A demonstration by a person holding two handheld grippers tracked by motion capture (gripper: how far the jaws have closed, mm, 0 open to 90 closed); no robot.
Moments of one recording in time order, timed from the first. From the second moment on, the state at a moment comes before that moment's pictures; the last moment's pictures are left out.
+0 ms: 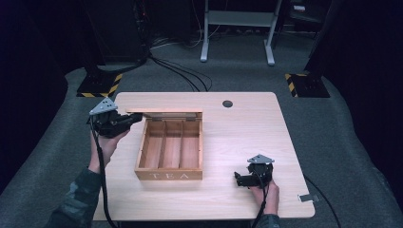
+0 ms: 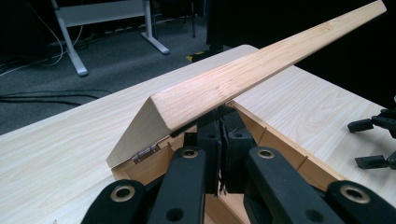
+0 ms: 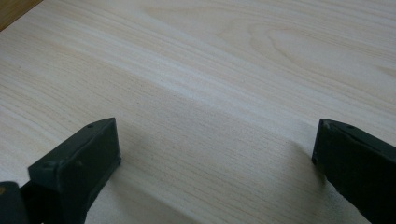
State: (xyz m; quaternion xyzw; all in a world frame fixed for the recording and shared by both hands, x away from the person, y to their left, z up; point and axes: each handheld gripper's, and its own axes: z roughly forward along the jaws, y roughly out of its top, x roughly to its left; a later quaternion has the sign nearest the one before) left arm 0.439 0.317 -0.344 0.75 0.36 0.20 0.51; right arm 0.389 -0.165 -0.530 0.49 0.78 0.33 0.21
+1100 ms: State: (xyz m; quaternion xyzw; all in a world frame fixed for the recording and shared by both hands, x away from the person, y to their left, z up) left arm 0.408 0.313 -0.375 0.75 0.35 0.22 0.52; right arm 0.388 -0.165 -0.530 0.49 0.78 0.33 0.21
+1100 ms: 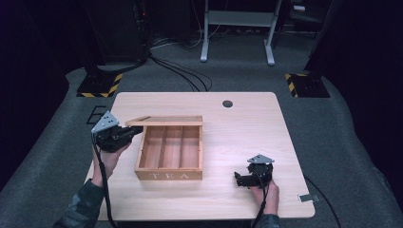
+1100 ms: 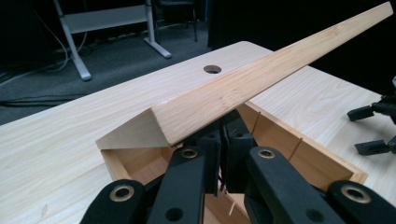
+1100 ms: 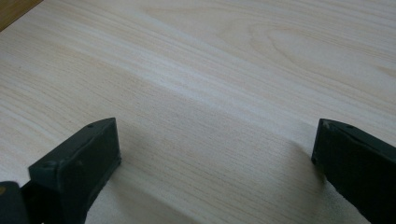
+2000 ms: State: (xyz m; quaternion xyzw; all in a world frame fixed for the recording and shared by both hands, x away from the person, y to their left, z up) left arm 0.375 0.311 -0.420 0.74 0.34 0.24 0.53; right arm 0.388 -0.165 -0.530 0.49 0.78 0.33 0.21
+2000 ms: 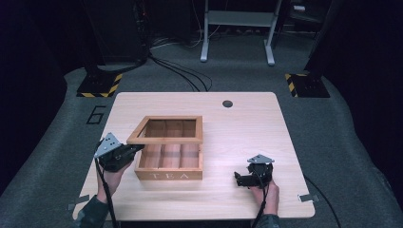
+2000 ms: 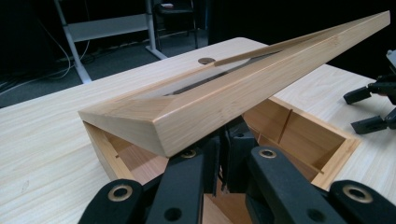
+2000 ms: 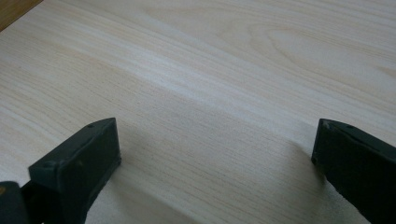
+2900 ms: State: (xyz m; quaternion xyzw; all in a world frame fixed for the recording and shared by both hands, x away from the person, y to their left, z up) left arm 0.357 0.314 -0.483 0.75 0.36 0.21 0.51; right arm 0.388 -0.165 -0.530 0.49 0.78 0.33 0.21
